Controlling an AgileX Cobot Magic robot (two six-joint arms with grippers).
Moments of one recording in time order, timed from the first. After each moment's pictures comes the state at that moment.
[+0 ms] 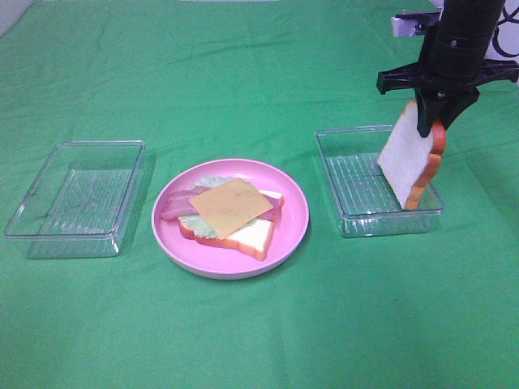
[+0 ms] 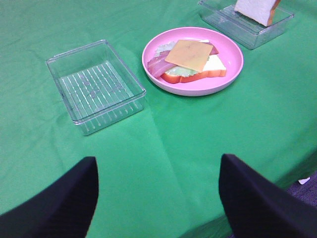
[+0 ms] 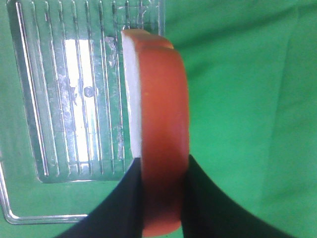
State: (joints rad) left arm -0.51 -0.01 -0.50 -0.02 1.05 0.01; right arm 0.18 2.11 -1.78 -0.04 1.22 0.11
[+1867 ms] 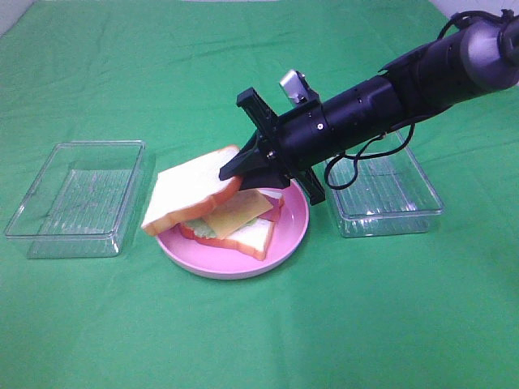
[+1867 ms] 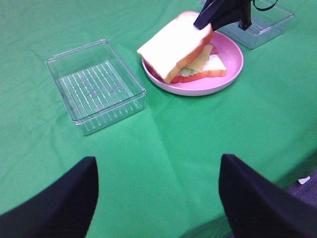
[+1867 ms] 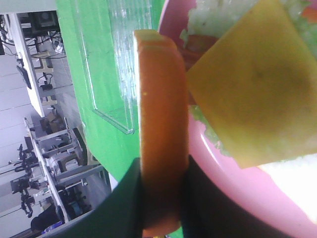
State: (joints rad) left arm -0.51 -0.01 -0.50 -0.02 1.05 0.01; right arm 0.36 2.11 -1.26 1.34 0.82 -0.47
